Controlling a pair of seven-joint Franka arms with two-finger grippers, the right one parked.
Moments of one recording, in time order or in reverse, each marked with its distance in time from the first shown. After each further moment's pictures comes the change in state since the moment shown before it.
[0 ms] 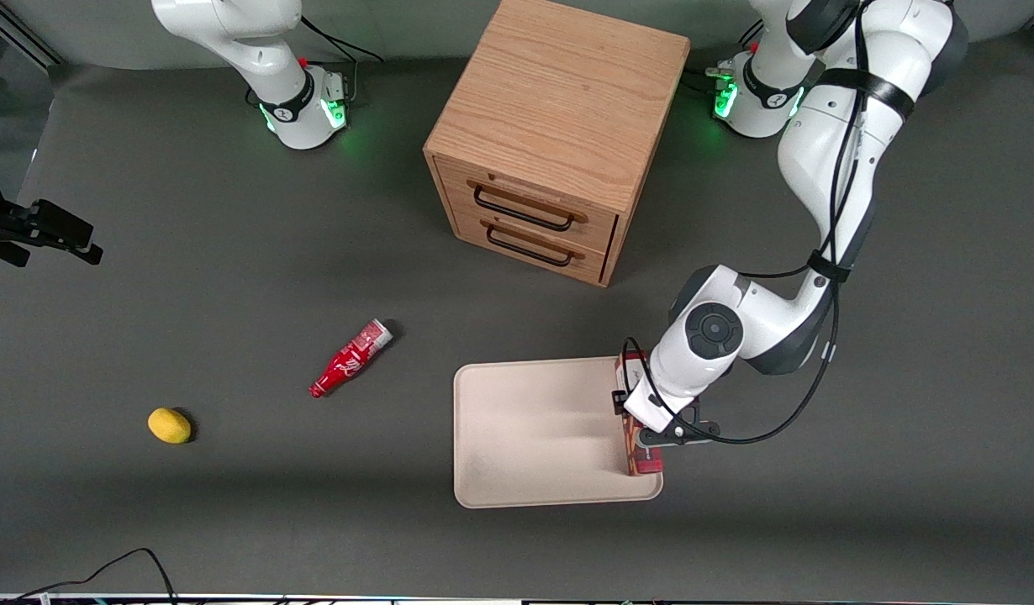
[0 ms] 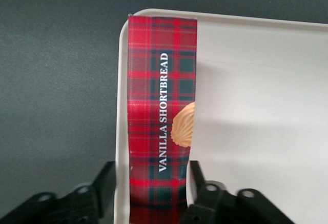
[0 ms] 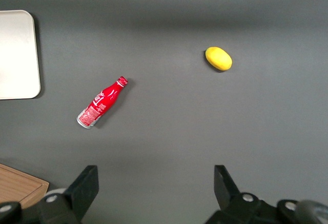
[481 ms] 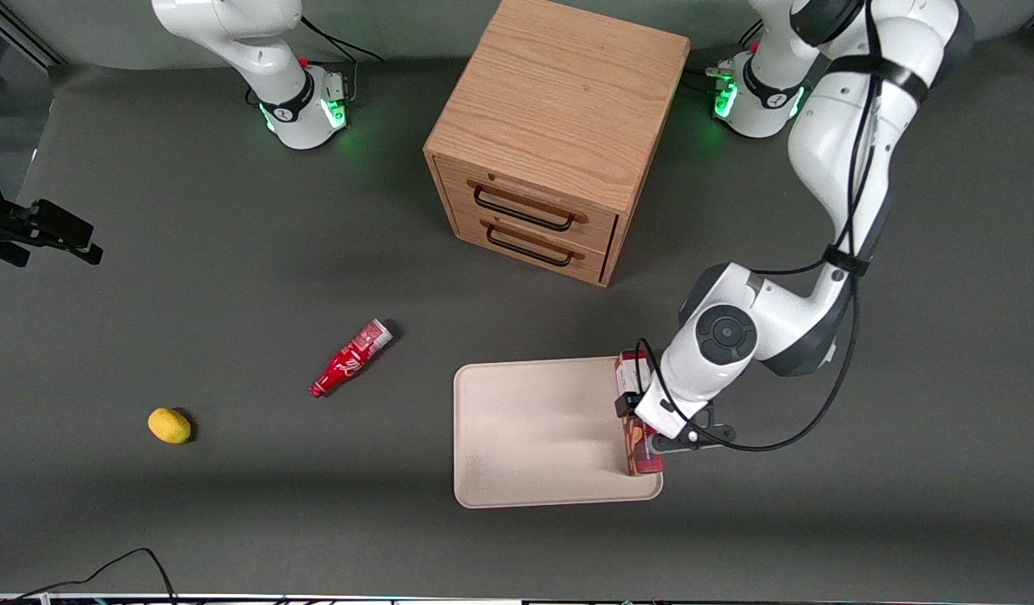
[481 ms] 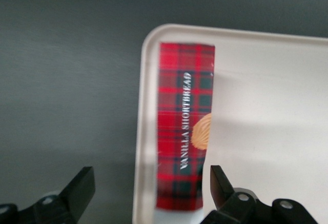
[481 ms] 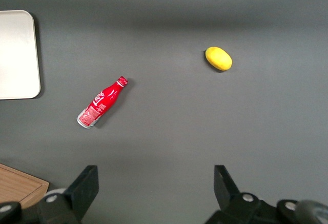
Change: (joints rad) arm 0.013 -0.059 -0.003 0.059 -0.001 -0.167 -0.002
